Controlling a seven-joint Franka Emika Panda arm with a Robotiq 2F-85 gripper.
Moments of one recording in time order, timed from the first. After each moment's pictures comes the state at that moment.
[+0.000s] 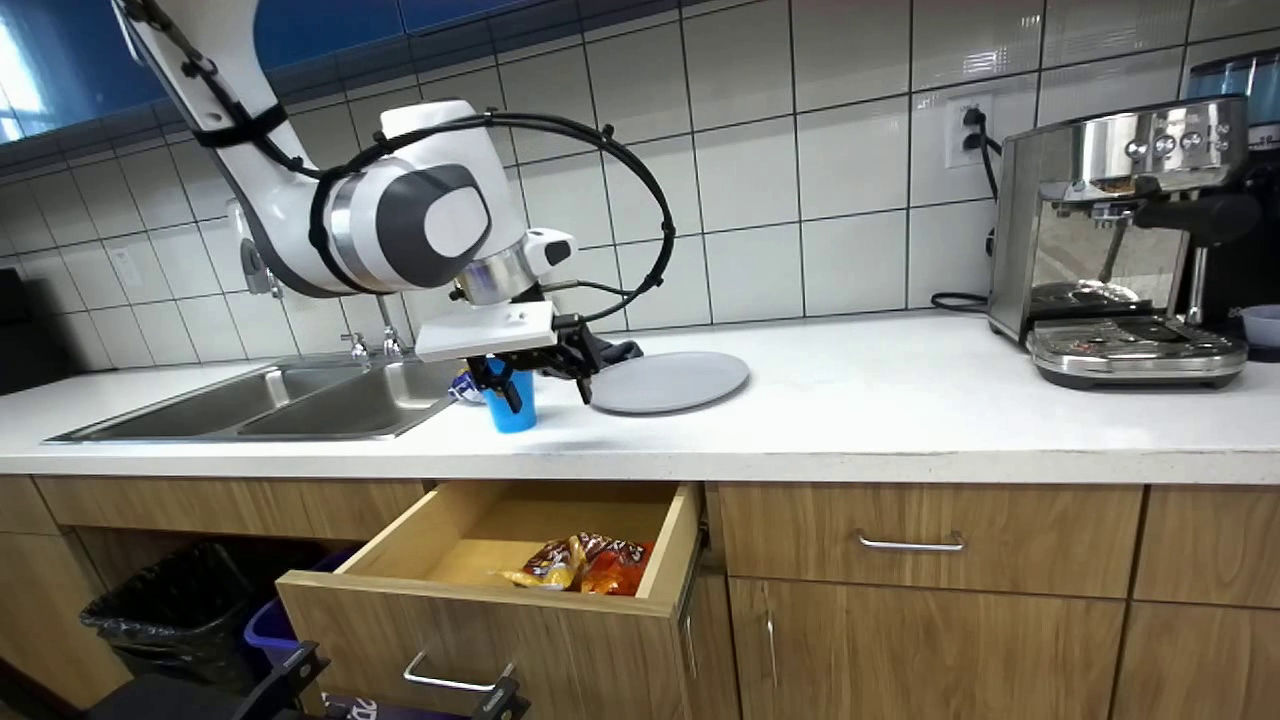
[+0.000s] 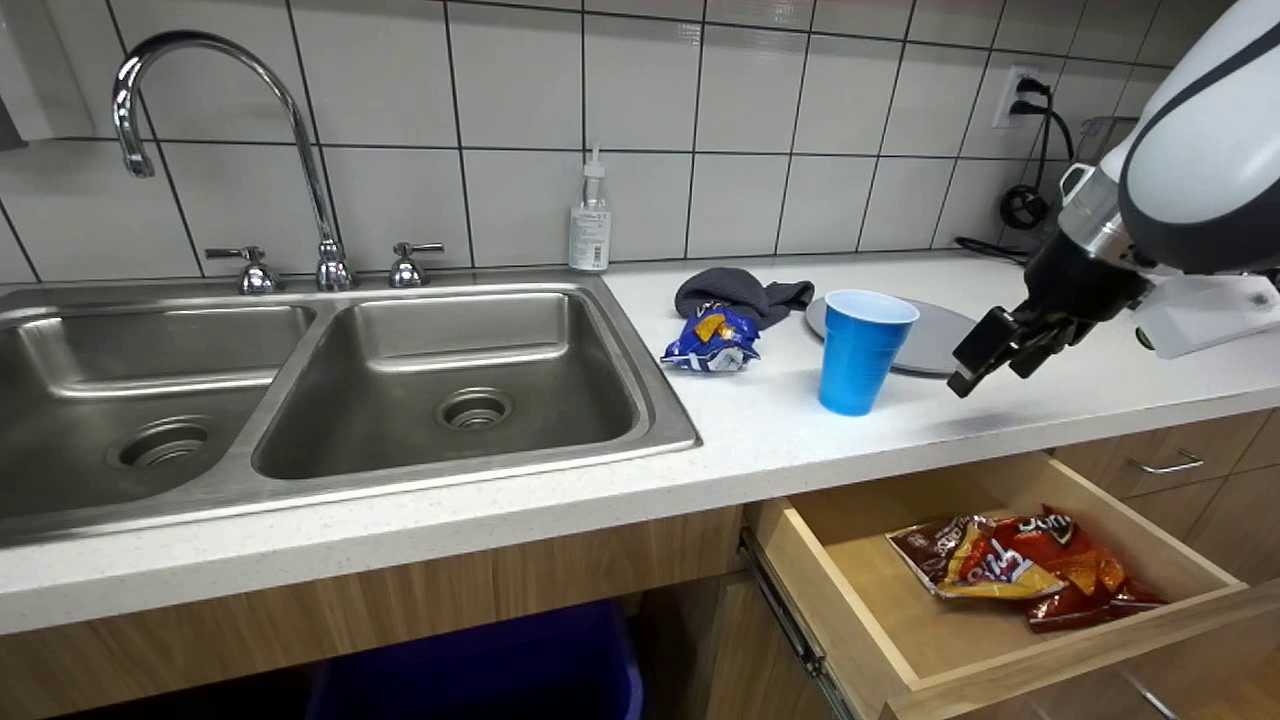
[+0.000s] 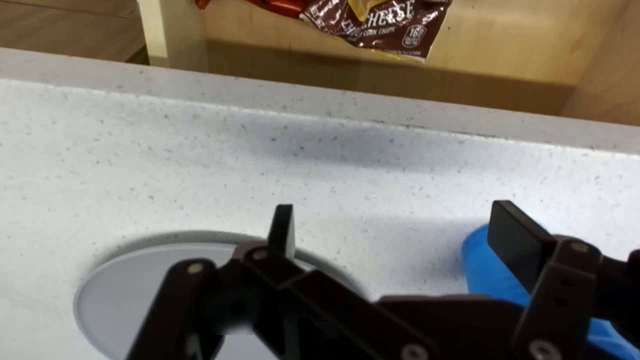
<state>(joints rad) -0.21 0.11 0.18 -2.61 0.05 3.07 -0.34</state>
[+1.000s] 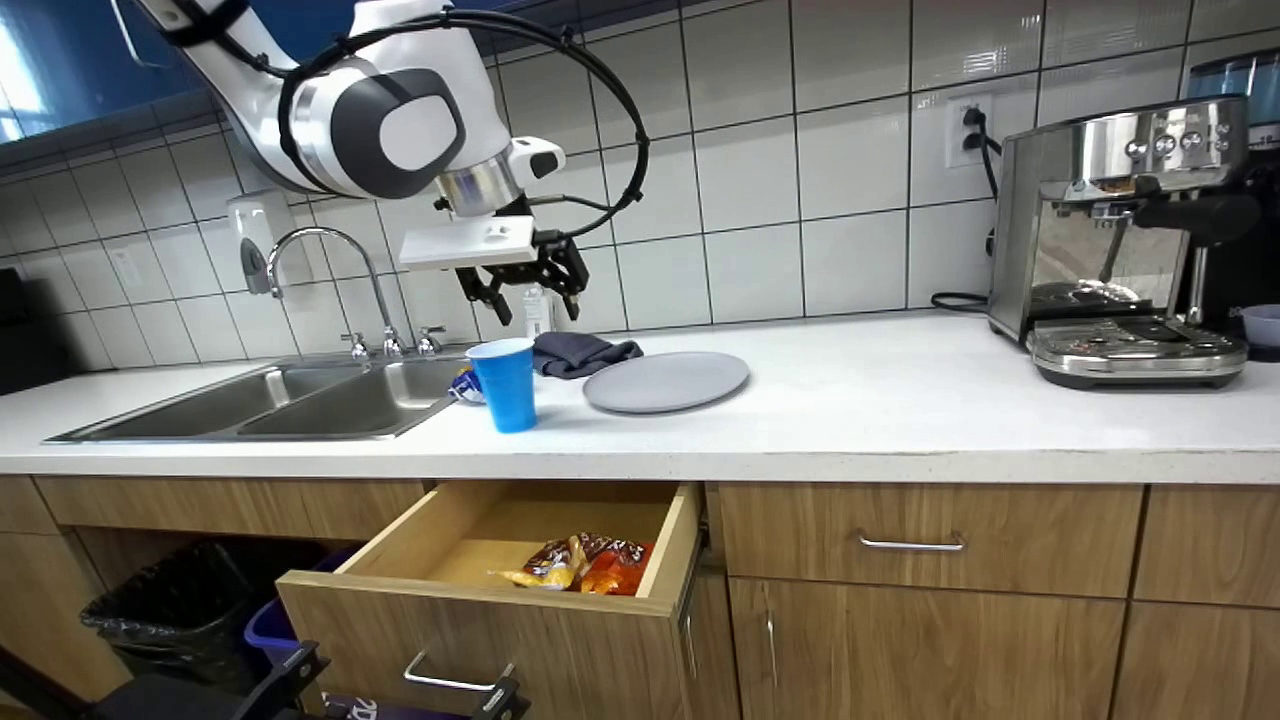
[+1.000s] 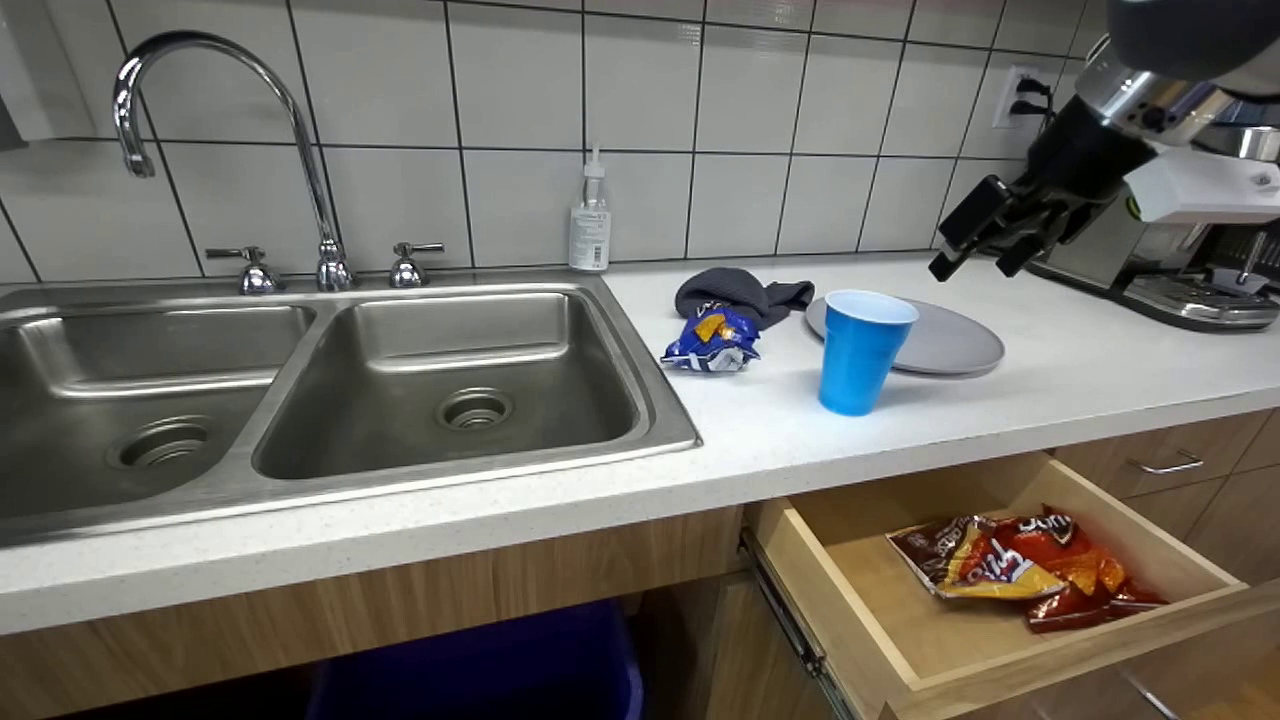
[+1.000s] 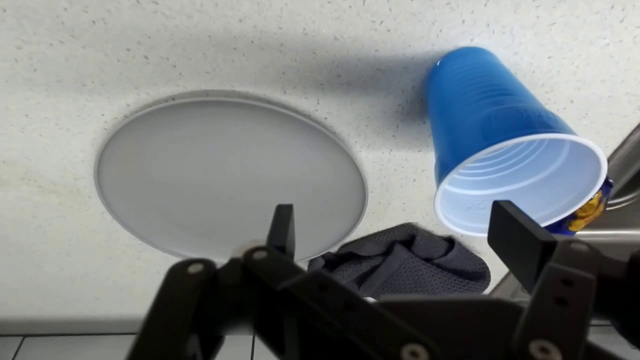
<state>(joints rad) -0.21 -0.05 0.23 -2.53 0.34 2.96 -0.47</state>
